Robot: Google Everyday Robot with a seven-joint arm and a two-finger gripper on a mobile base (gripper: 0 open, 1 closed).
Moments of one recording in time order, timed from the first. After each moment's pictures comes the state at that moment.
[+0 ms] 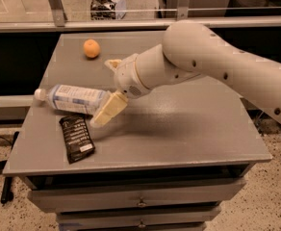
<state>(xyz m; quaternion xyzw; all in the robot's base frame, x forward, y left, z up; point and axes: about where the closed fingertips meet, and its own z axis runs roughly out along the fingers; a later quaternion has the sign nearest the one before) 0.537 0.106 0.867 -0.63 0.62 0.25 0.40</state>
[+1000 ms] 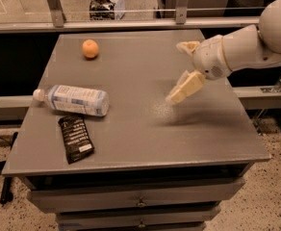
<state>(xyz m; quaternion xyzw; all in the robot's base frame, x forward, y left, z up) 0.584 -0.084 0.893 -0.59 0.66 0.19 0.42</state>
